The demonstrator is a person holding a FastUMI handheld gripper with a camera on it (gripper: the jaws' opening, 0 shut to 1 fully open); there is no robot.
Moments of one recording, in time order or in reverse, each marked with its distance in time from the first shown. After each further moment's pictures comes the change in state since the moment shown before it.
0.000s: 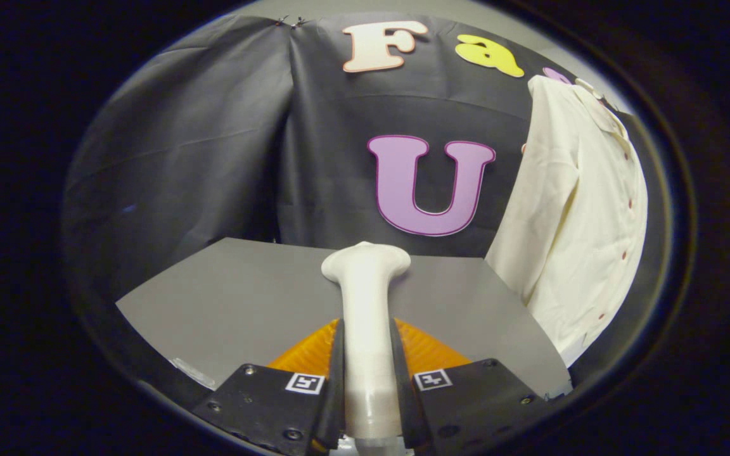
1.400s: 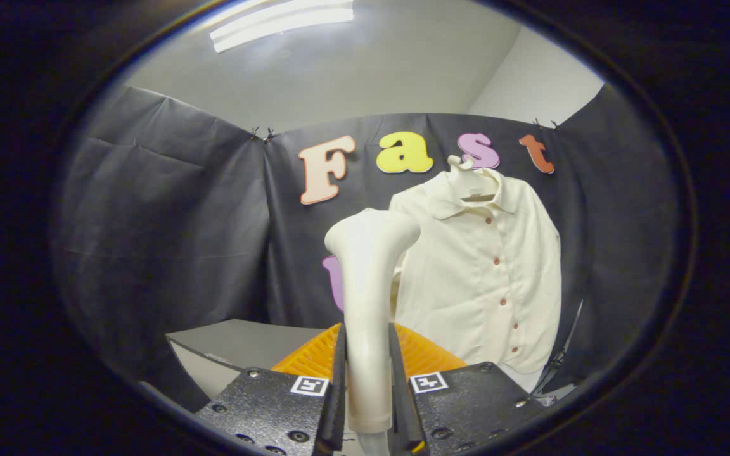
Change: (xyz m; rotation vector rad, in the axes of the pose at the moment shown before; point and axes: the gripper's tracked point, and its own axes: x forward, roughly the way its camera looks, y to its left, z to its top) arm -0.215 -0.196 0.047 0.164 -0.494 -0.039
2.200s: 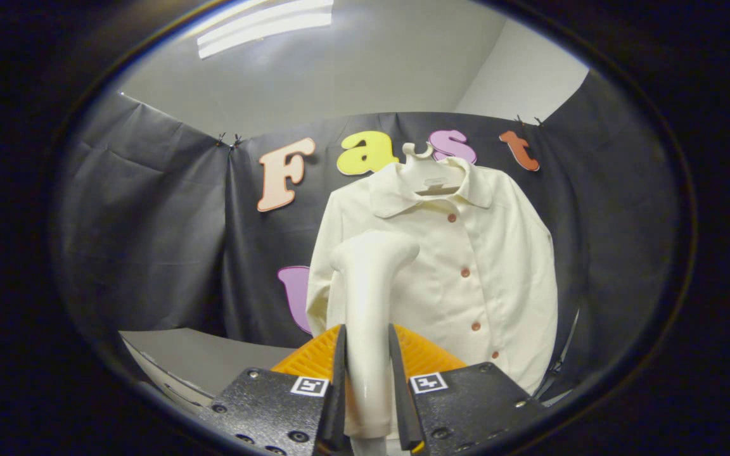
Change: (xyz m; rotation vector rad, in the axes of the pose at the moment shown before) arm 0.109 -0.089 -0.012 0.007 -0.061 -0.039
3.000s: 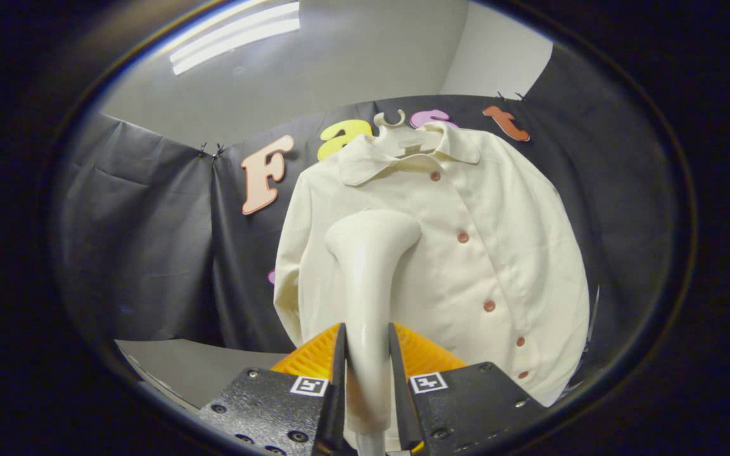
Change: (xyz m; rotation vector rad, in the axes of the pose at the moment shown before) arm 0.029 -0.020 -0.056 0.144 0.013 0.019
